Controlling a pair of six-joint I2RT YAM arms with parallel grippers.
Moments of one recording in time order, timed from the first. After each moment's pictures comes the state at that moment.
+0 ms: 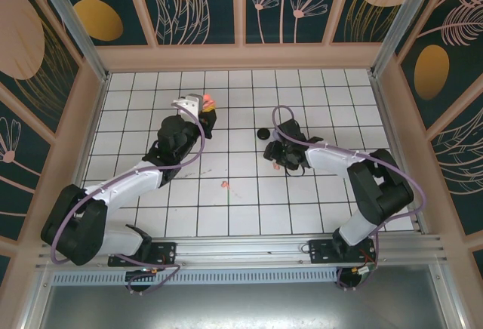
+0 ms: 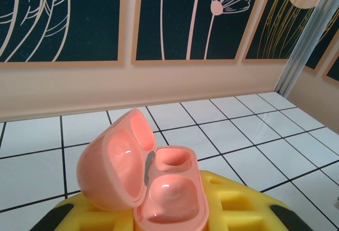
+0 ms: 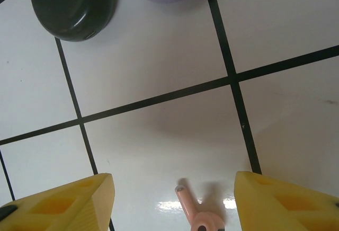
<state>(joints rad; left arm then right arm) -0.54 1.34 0.70 0.55 -0.08 -0.21 0.56 1.61 0.85 -0.29 -0.03 0.84</state>
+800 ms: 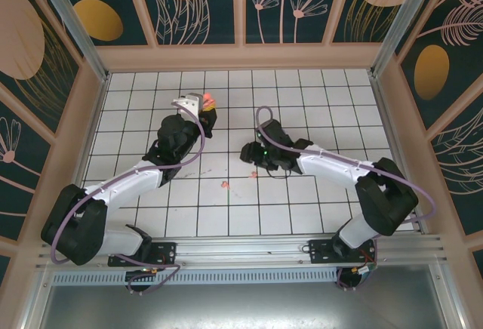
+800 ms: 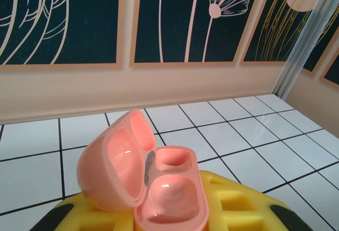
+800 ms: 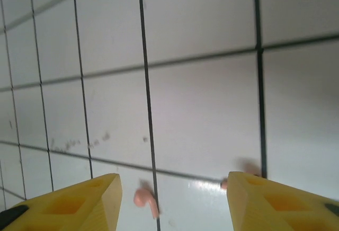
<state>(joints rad) -0.54 1.34 0.70 0.55 -0.08 -0.21 0.74 1.53 0.94 -0.30 -0.11 0.89</state>
